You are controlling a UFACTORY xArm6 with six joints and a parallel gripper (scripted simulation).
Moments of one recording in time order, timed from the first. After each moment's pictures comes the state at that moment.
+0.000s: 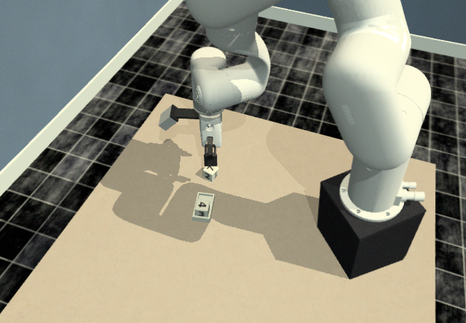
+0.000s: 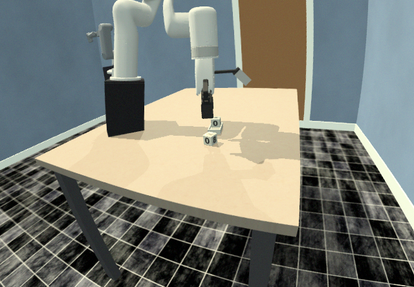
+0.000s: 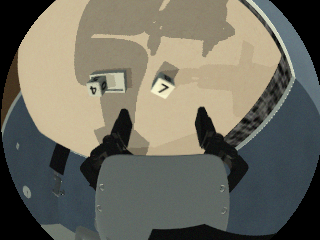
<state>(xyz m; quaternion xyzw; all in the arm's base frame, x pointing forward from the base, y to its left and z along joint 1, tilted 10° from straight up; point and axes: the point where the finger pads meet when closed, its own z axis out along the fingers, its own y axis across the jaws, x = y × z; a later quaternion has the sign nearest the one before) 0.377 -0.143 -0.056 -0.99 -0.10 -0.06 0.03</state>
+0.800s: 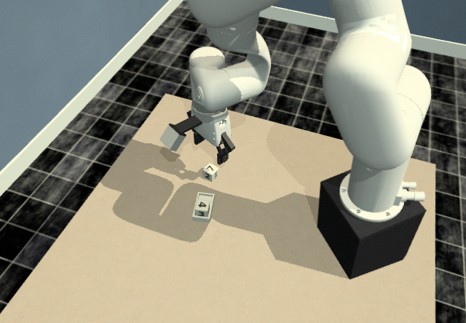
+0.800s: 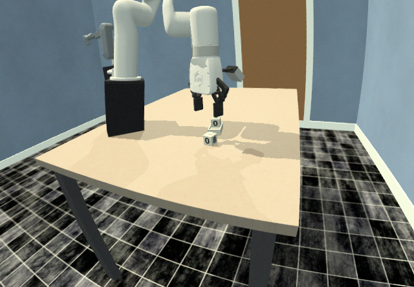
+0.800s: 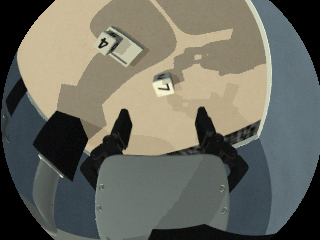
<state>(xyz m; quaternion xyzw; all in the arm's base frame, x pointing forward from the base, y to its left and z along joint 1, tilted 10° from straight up) 0.377 -0.143 -0.054 -0.90 -0.43 -0.07 0.01</state>
